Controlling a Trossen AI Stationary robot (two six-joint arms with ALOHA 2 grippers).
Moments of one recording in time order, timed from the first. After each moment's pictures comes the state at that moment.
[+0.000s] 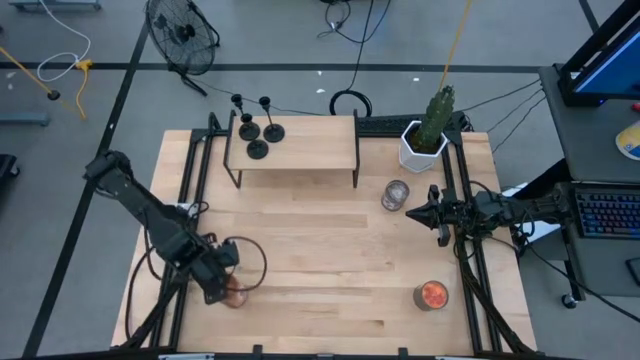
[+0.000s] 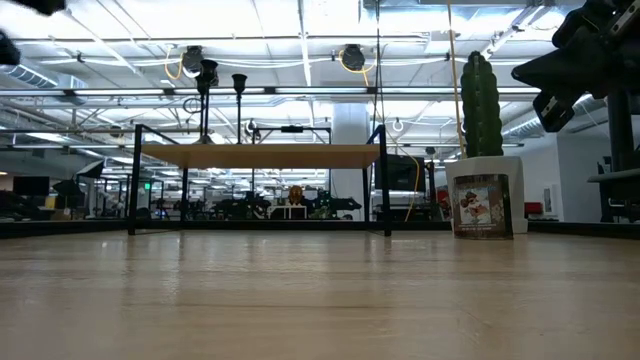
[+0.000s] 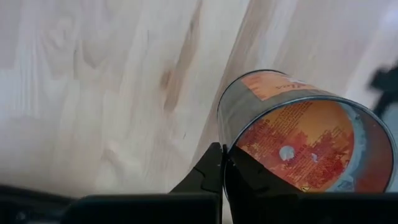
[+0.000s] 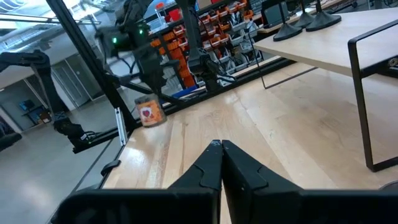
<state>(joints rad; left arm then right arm) -0.73 1.27 0.97 -1.05 0.00 -1.08 0.16 0.00 0.14 -0.17 0.16 0.44</state>
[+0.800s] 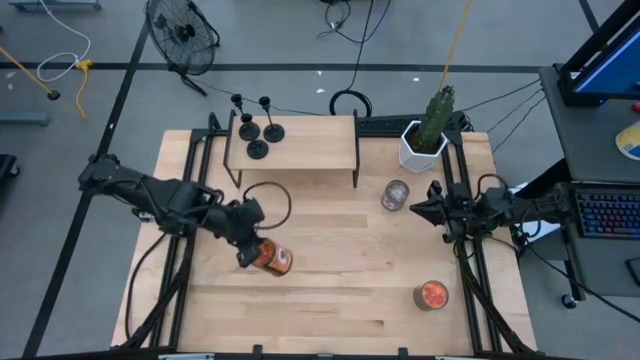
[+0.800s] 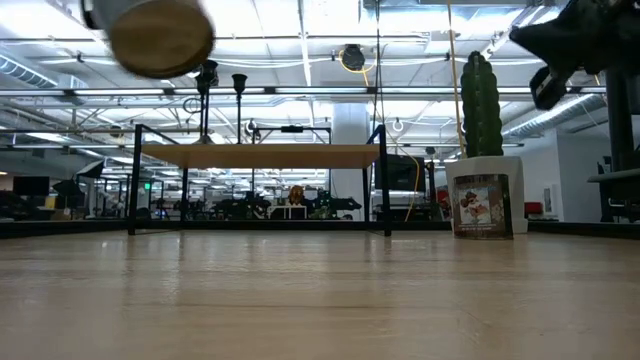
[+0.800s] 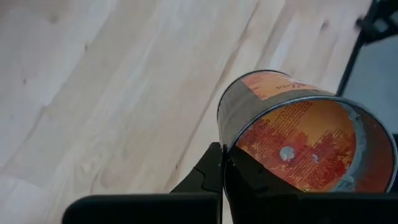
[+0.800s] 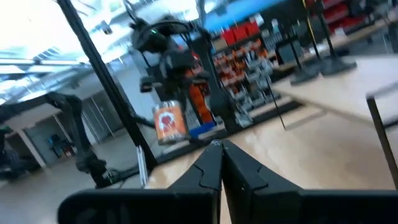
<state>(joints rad) -0.33 1.24 1.23 -1.01 -0.05 -0.86 0.16 0.02 0.14 0.04 0.15 0.44</state>
